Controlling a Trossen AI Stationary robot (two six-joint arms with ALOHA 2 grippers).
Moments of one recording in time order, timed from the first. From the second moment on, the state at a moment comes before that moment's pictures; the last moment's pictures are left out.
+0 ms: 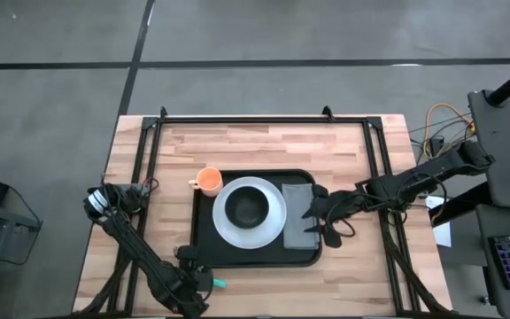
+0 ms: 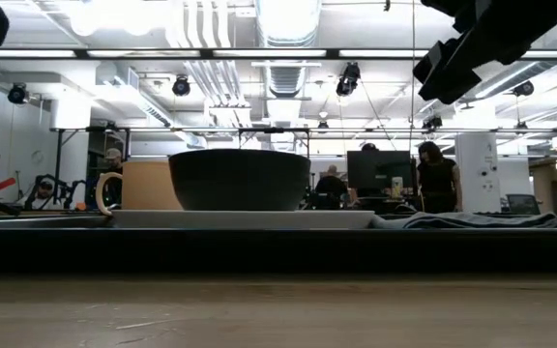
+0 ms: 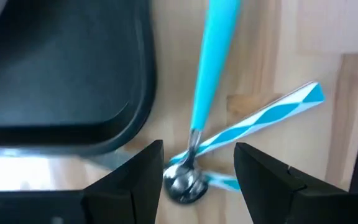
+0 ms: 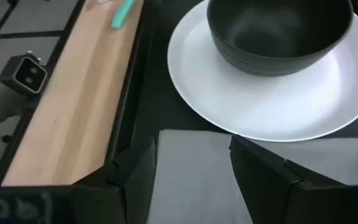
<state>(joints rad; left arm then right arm) -0.85 1.89 1.46 -1.13 -0.10 -0.79 0.31 1.17 0.70 -0.25 0.02 0.29</state>
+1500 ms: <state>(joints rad) -0.82 1.88 1.21 -0.84 -0.07 -0.85 0.31 1.19 0.71 -0.17 0.03 0.32</state>
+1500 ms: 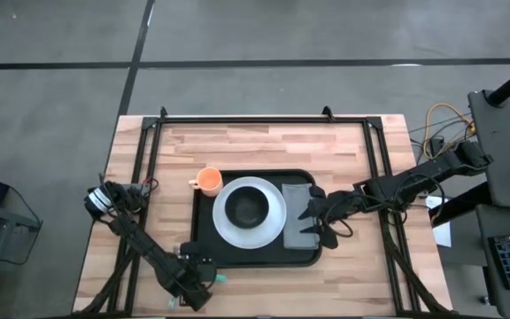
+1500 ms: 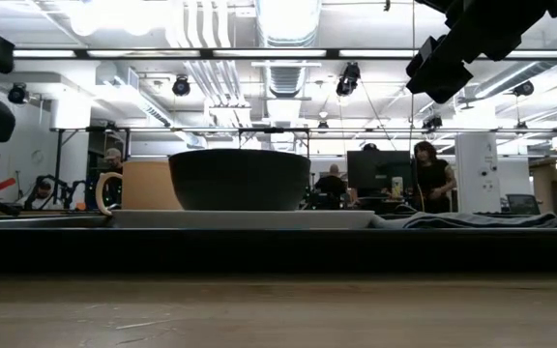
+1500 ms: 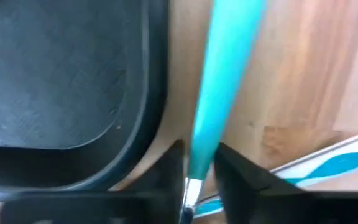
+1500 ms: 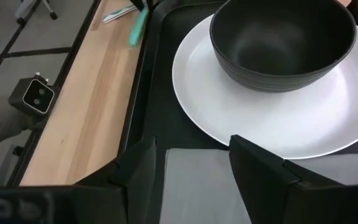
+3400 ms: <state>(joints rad) -0.41 1.79 1.85 -1.28 0.27 -0.98 0.64 2.16 2.05 -1.02 1.05 -0.04</state>
